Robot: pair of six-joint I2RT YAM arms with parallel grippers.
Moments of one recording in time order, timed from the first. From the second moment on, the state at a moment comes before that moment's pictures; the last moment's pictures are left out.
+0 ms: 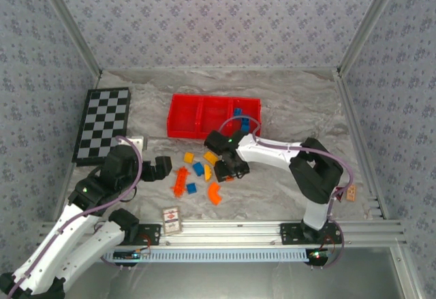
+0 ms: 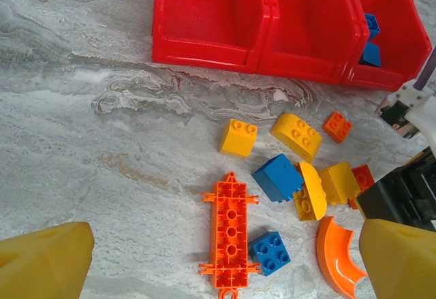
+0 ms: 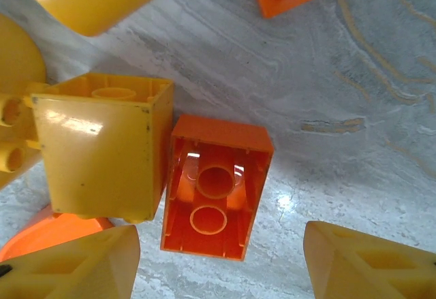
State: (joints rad) left arm -0.58 0.57 0.74 -0.87 -0.10 -0.53; right arm 0.93 1.81 1.23 -0.90 0.02 0.58
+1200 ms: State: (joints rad) left arm -0.59 0.57 0.74 -0.87 -0.11 -0.53; right arm 0.85 1.84 1.17 -0.87 0.01 0.57
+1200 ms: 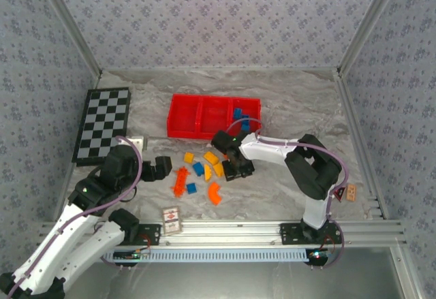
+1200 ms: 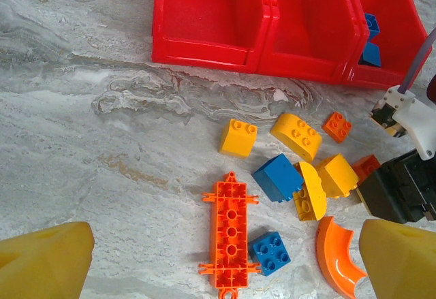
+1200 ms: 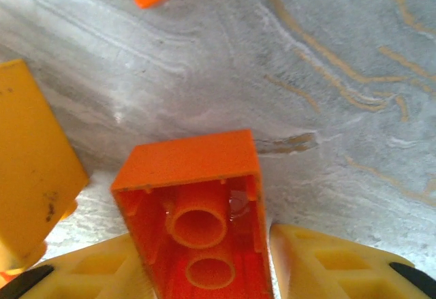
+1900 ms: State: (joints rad) left arm -0.59 0.57 0.74 -0.87 -0.11 -0.53; right arm 0.82 1.81 1.41 -0.99 0.14 0.49
